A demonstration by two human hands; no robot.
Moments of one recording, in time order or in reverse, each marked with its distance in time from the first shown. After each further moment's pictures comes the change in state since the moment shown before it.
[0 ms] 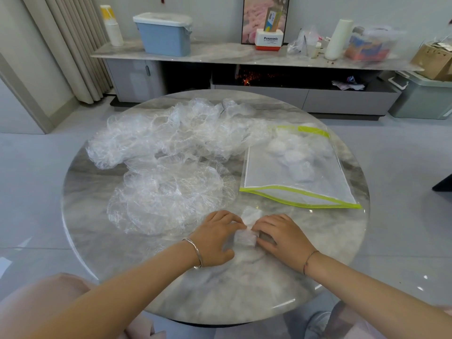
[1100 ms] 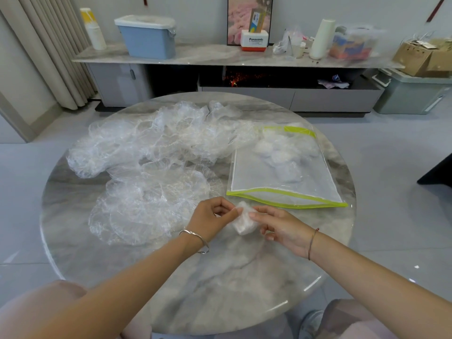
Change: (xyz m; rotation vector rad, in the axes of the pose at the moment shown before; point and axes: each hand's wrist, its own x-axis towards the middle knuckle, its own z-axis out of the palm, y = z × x) left_hand 0.038 0.032 -0.026 -0.986 0.405 -0.372; right_hand 0.019 -0.011 -0.050 1.315 -0.109 0.906
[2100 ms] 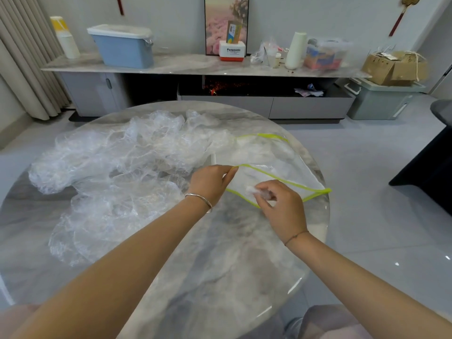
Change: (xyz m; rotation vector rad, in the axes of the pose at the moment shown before) left_hand 0.097 0.041 0.036 0.898 0.133 0.388; right_hand 0.010 -0.019 -0.047 -0.685 0.660 -0.953
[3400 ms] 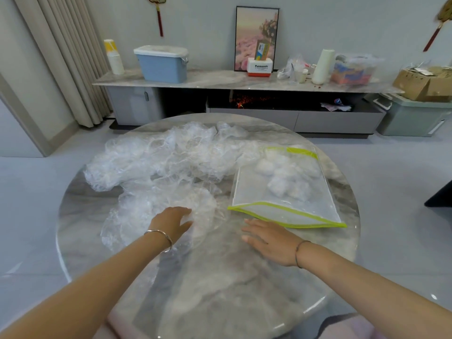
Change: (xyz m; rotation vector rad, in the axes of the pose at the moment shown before) left_hand -0.105 -0.125 -0.051 0.278 -0.380 -0.351; right_hand -0.016 -0.041 0.033 -0.379 -1.049 -0.062
